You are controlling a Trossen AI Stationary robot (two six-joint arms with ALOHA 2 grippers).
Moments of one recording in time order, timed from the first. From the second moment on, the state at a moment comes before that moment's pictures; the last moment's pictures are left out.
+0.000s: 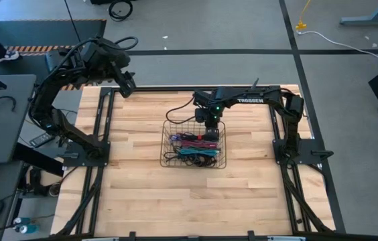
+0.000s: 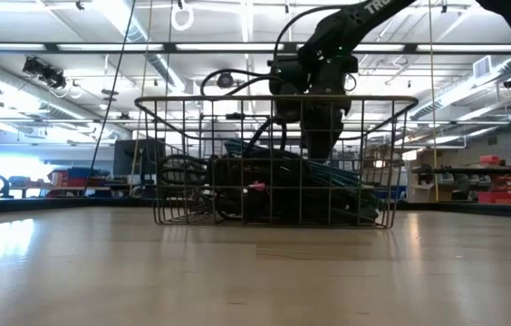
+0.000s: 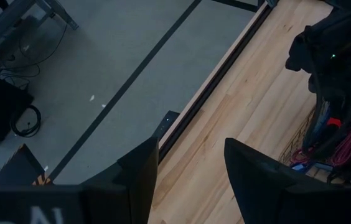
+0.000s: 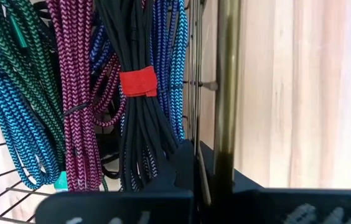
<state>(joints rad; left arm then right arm) 0.41 1.50 2.29 -1.57 -0.40 0.01 -0.36 1.91 1.47 -0.95 -0.26 -0.27</state>
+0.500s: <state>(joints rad) 0.41 1.50 2.29 -1.57 -0.40 0.01 -0.37 1.91 1.46 -0.94 -0.28 -0.30</state>
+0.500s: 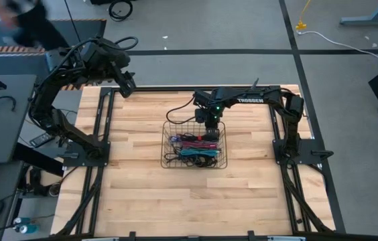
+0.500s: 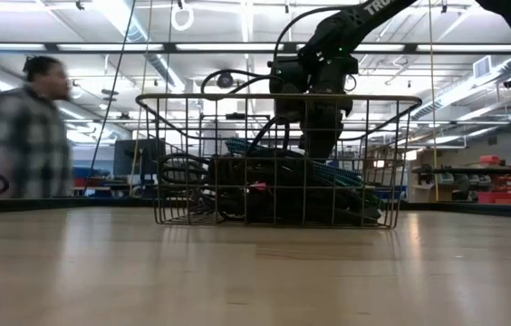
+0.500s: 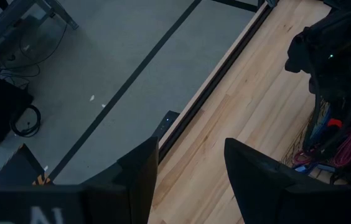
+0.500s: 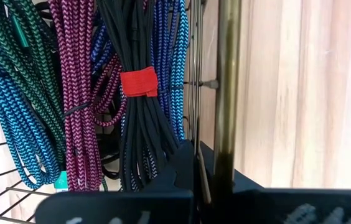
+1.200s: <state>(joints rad) 0.41 1.50 2.29 -1.57 -0.40 0.01 -0.33 1.91 1.46 -0.94 -0.29 -0.29</state>
